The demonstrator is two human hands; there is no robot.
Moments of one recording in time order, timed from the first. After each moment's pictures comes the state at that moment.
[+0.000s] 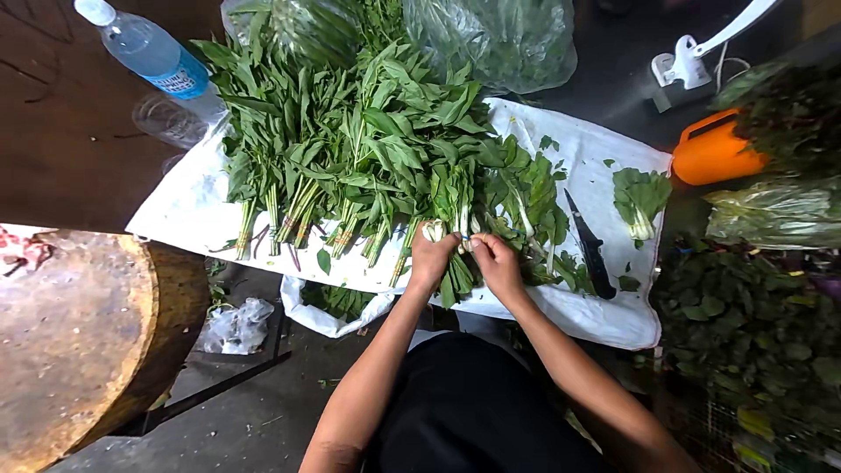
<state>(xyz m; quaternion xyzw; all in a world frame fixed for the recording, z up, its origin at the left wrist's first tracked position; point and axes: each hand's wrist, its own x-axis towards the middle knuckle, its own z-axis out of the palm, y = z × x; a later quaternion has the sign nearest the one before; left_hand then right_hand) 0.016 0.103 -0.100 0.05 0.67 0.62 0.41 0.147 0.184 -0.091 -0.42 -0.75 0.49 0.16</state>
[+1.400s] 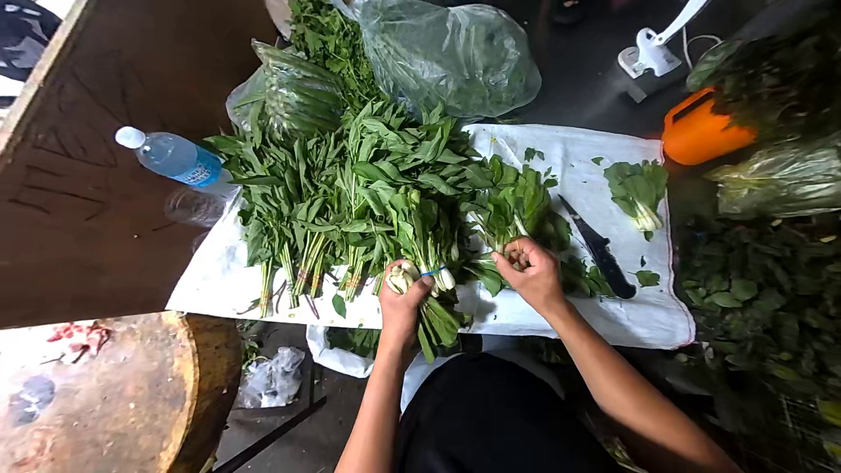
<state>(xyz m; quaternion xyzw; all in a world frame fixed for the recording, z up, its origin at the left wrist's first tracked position) -0.010 0.048 -0.042 0.09 0.64 0.68 0.35 0.164 0.212 -0.051 -0.35 -0.80 0.36 0.33</state>
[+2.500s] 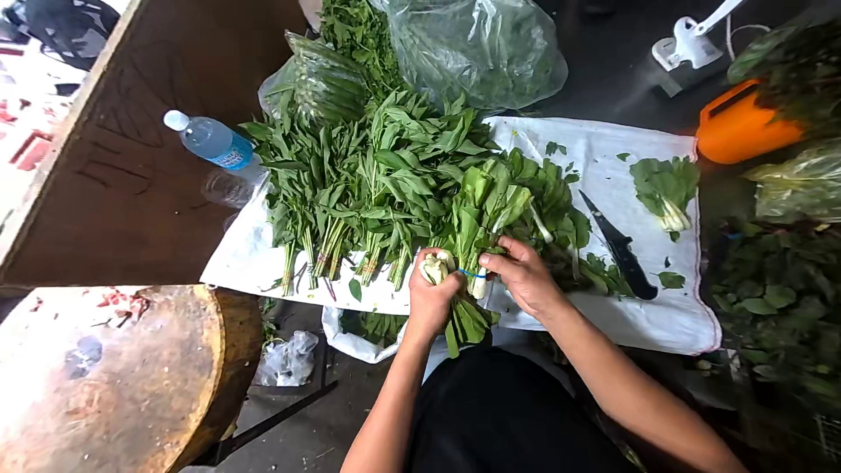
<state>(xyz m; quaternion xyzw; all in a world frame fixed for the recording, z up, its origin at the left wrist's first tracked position) 0.010 0.054 -0.021 0.13 0.64 0.67 0.36 0.128 0.177 -0.006 -0.35 -0.50 0.76 0.20</state>
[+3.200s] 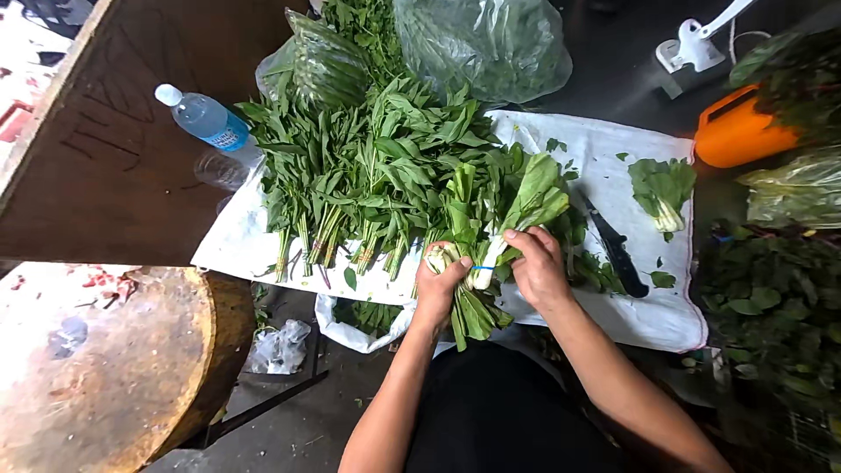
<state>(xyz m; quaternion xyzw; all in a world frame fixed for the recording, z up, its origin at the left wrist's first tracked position) 0.027 0.060 -0.032 0.06 0.54 0.73 0.42 0.133 0.179 -0.008 -0.37 -0.44 0.73 0.36</state>
